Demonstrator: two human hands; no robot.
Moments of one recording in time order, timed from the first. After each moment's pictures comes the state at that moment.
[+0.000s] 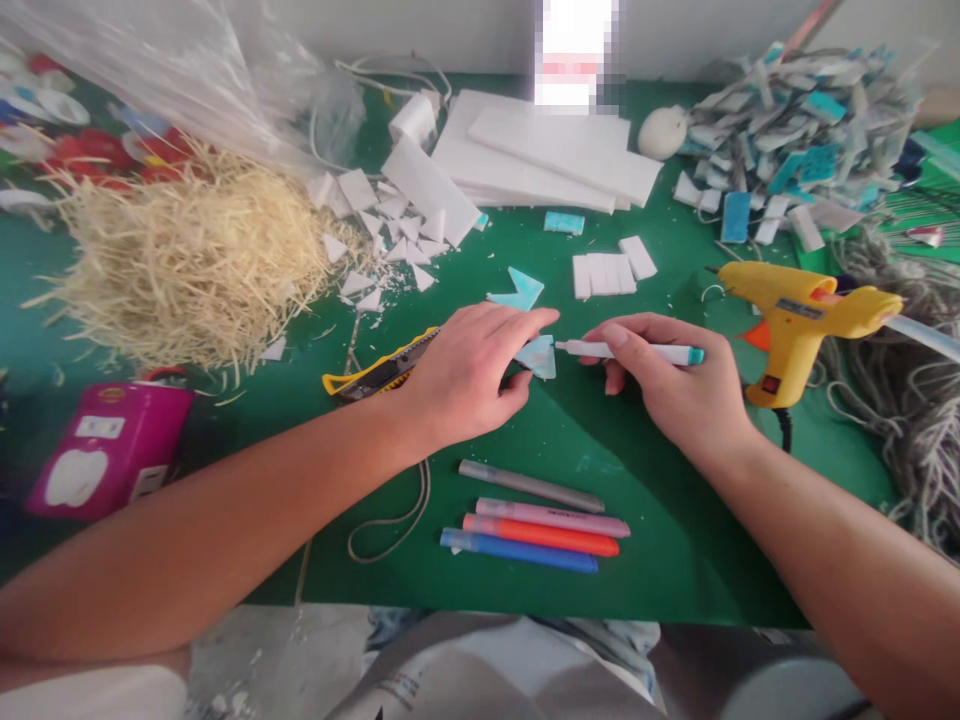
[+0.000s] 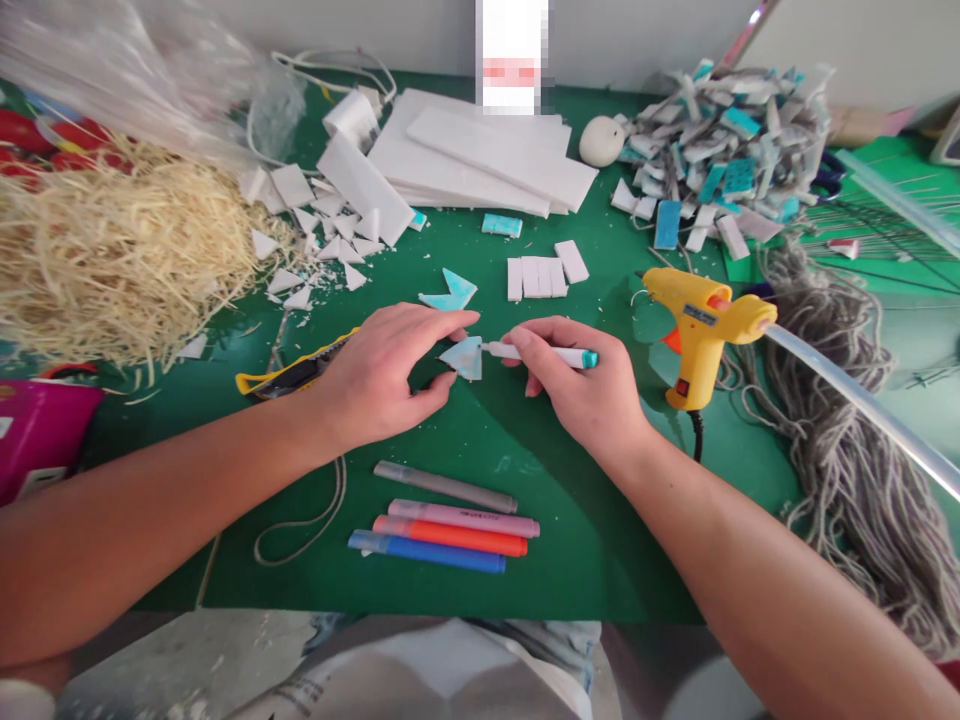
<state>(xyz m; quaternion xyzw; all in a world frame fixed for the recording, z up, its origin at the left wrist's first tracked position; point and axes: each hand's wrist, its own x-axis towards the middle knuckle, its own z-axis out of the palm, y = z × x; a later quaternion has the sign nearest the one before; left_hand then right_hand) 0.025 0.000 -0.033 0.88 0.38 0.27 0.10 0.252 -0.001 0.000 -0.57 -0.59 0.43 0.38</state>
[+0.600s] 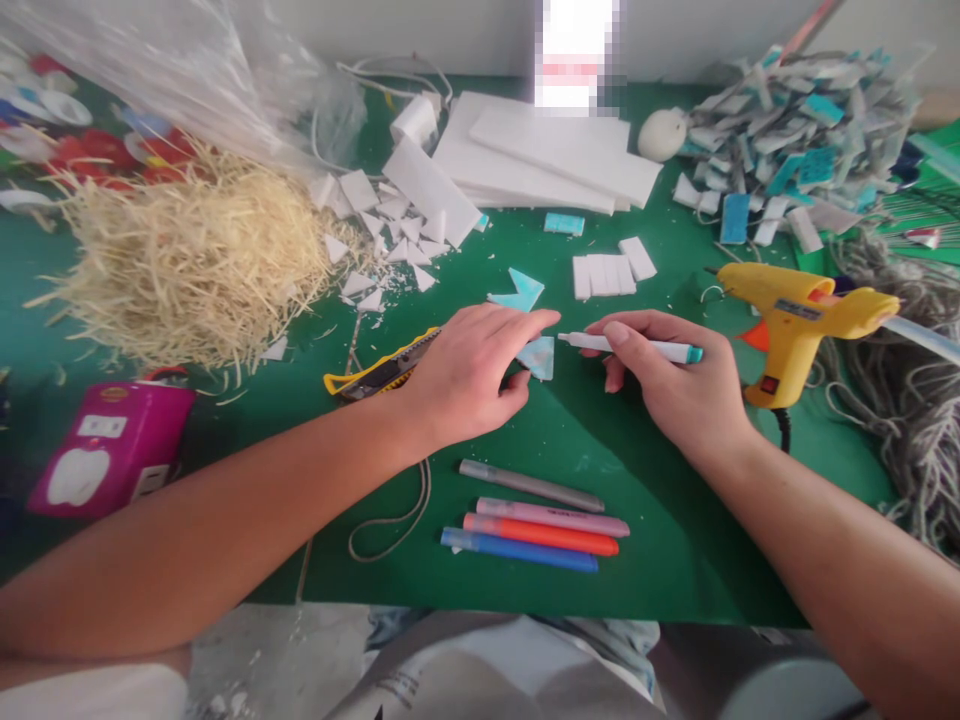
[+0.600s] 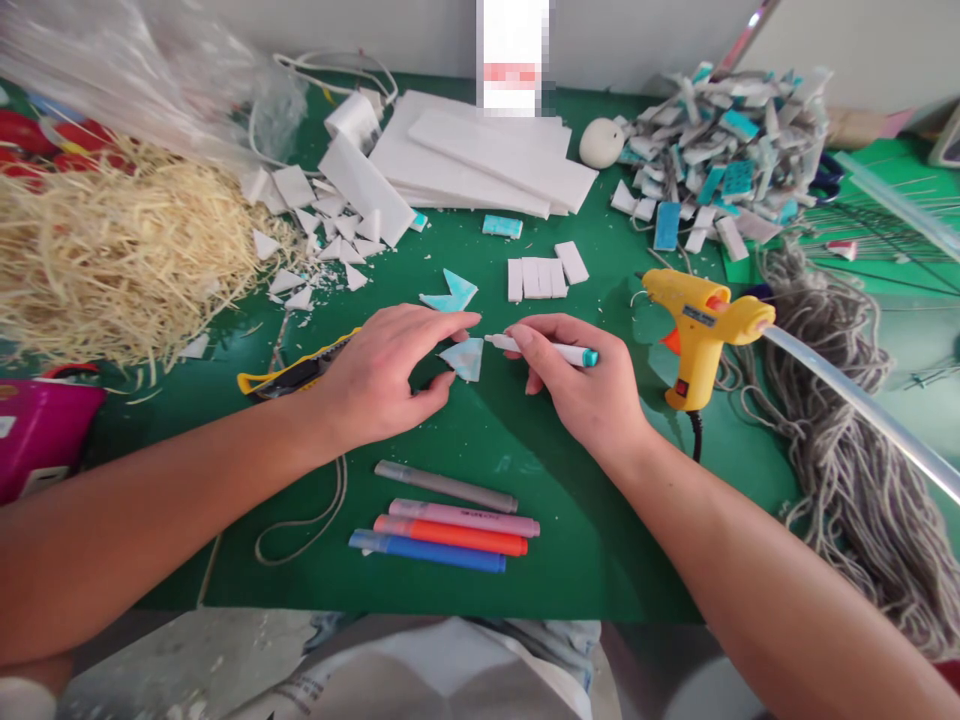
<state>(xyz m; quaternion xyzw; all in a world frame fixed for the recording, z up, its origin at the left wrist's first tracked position) 0.025 0.001 -0.031 0.88 0.39 0.27 0.11 0.249 -0.001 0.001 -0.59 -0.57 0.42 0.39</state>
